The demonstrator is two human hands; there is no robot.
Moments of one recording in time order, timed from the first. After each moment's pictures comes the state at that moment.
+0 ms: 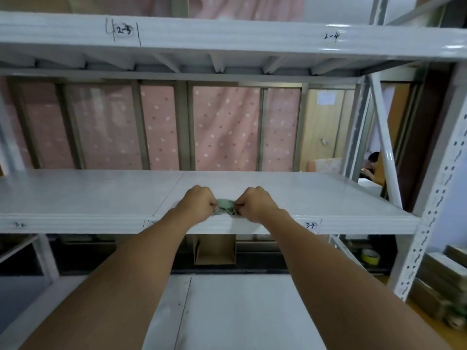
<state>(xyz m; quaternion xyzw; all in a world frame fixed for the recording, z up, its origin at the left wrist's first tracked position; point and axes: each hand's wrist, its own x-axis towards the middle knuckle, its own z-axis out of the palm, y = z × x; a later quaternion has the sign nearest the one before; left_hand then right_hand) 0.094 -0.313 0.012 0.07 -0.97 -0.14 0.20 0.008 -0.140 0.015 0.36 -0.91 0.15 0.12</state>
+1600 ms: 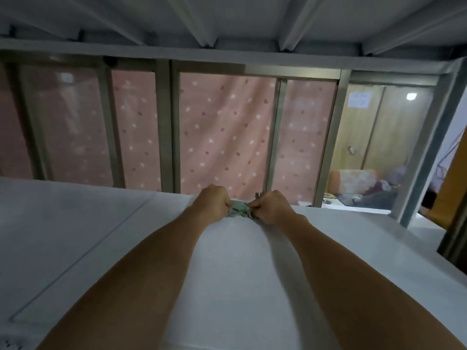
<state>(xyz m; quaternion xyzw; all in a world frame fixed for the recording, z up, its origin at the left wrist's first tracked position) -0.199 -0.355 0.018 0.13 -0.96 -0.16 0.20 -0.296 -0.189 0.020 0.41 -0.89 0.14 0.12</state>
